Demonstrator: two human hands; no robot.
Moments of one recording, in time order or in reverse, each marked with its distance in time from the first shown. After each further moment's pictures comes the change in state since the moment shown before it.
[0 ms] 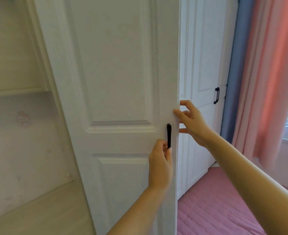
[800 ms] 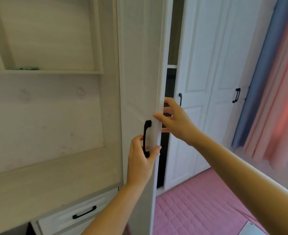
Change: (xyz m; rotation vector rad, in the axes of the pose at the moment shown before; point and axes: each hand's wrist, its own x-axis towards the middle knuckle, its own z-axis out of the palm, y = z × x) left_hand -0.163 0.064 -0.184 0.100 0.178 -0.085; right_hand -0.185 -0.136 0.116 -0.154 -0.278 -0.121
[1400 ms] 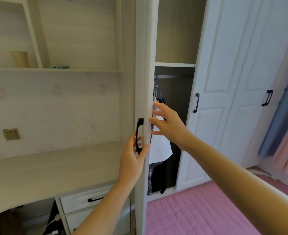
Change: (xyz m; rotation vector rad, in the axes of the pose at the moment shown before) left_hand -0.018 0.005 -0.029 -0.023 0.100 -0.148; right_hand 0.002 0.008 0.023 0.145 -0.187 -0.020
